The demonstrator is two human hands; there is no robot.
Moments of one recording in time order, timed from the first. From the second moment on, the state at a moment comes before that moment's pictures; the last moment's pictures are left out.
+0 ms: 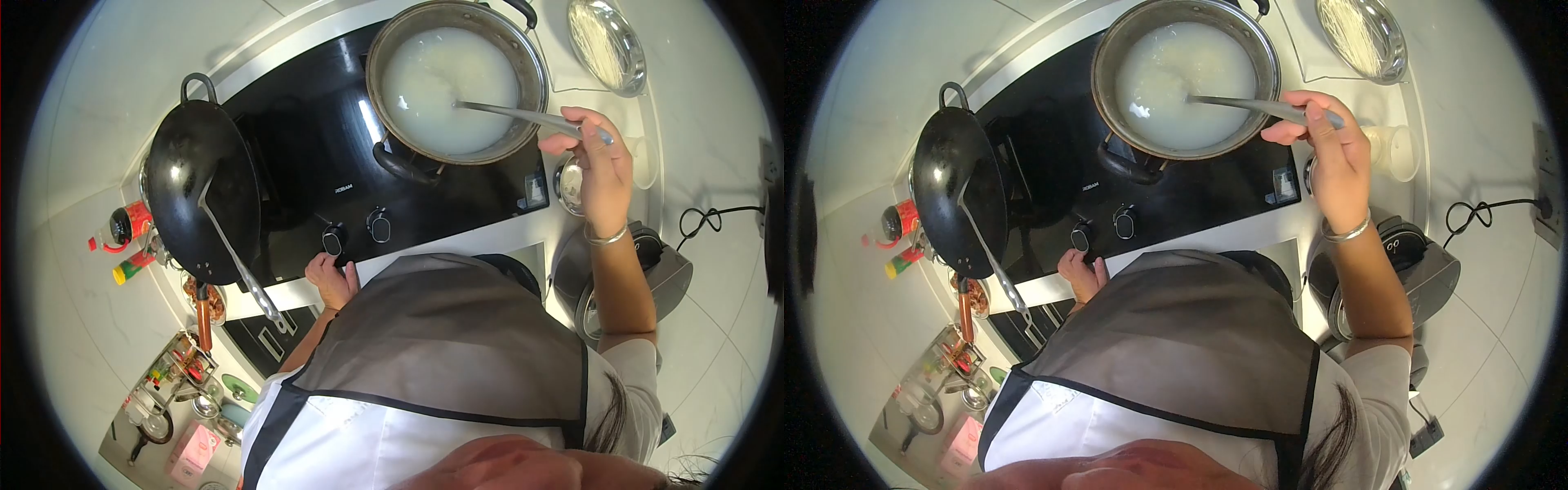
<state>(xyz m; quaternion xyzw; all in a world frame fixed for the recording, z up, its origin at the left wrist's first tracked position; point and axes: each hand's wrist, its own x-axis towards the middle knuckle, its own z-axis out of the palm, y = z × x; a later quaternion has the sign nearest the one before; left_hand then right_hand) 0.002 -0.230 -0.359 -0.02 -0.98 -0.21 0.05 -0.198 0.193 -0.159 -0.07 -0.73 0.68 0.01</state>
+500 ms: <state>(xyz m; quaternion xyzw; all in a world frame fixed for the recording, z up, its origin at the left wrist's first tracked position) 0.002 -0.229 -0.359 -0.02 -0.98 -0.21 0.05 -0.196 0.202 -0.133 -0.04 -0.74 0.67 0.05</state>
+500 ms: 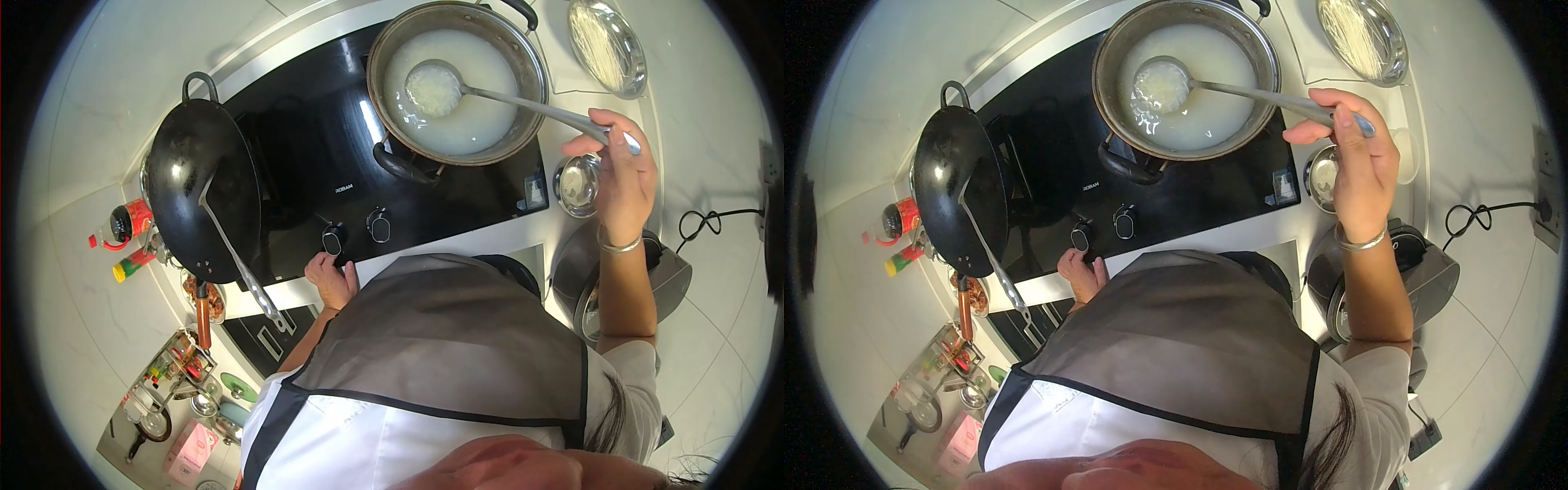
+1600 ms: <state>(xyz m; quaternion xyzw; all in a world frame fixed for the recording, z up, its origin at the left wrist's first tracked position) 0.001 -0.227 -0.355 -0.02 -0.97 -0.21 0.09 -0.181 0.174 -0.118 0.17 -0.88 0.44 0.11</state>
